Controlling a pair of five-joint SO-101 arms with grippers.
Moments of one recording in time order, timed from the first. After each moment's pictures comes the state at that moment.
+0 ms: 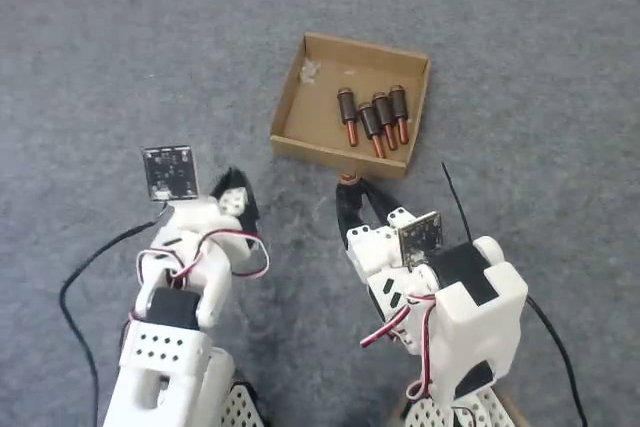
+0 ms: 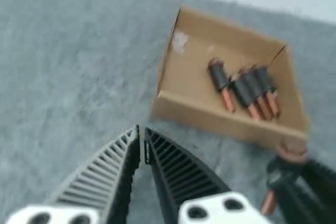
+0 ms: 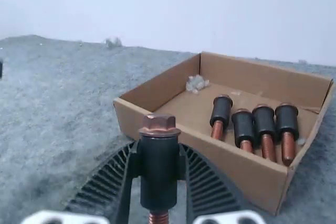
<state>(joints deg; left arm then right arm) 2.1 -70.2 85.1 31.3 19.9 -28.5 18.9 86.9 -90.8 -4.9</state>
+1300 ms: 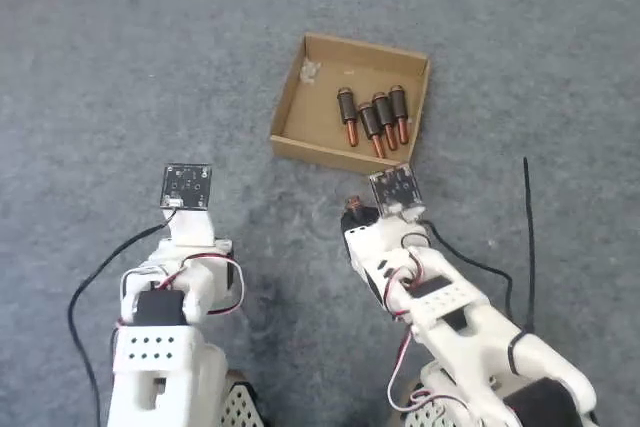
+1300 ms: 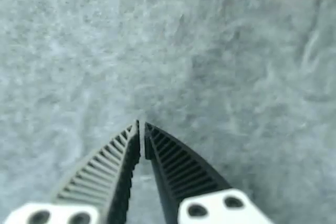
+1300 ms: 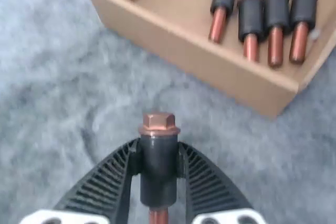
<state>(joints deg) -7.3 -70.5 85.6 56.7 0.4 -28.5 -27.8 81.8 -4.4 -4.9</state>
